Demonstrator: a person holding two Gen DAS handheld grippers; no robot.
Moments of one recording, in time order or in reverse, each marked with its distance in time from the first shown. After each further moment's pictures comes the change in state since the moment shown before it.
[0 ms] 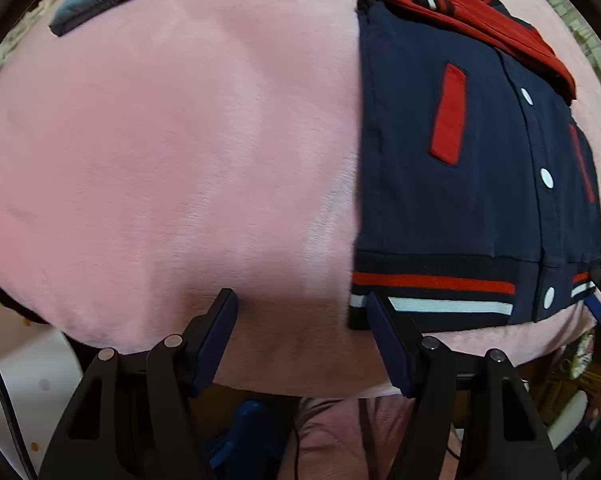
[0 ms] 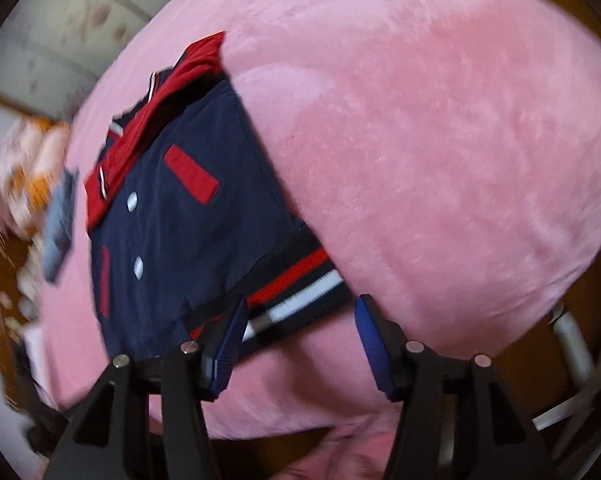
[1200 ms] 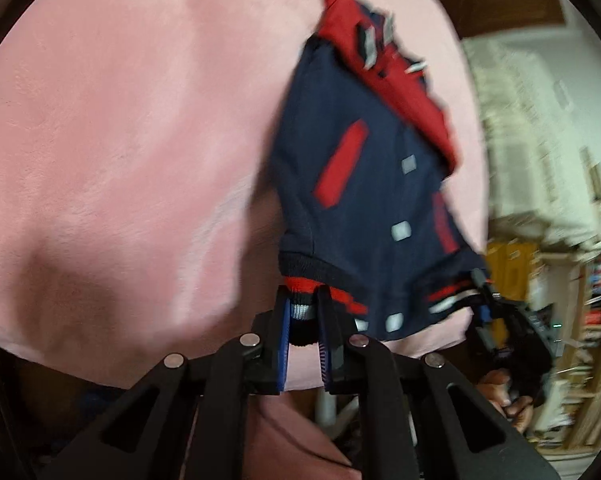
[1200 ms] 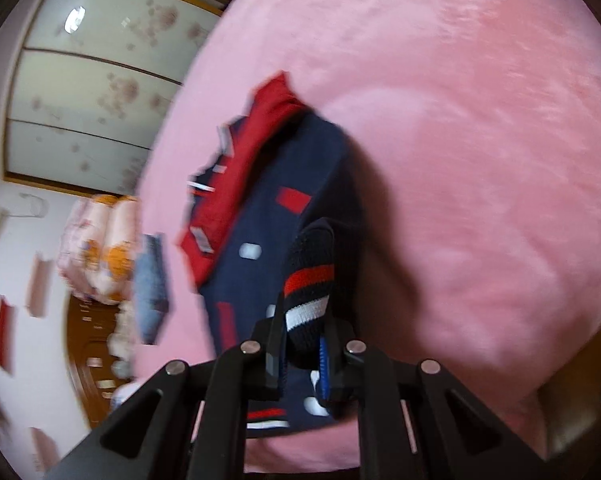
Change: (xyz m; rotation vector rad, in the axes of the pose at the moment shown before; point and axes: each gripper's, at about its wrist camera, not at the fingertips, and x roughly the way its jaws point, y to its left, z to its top) left arm -0.005 0.041 0.008 -0.223 -0.024 -0.687; right arm -0.023 0.060 0.001 0.150 -0.124 0.329
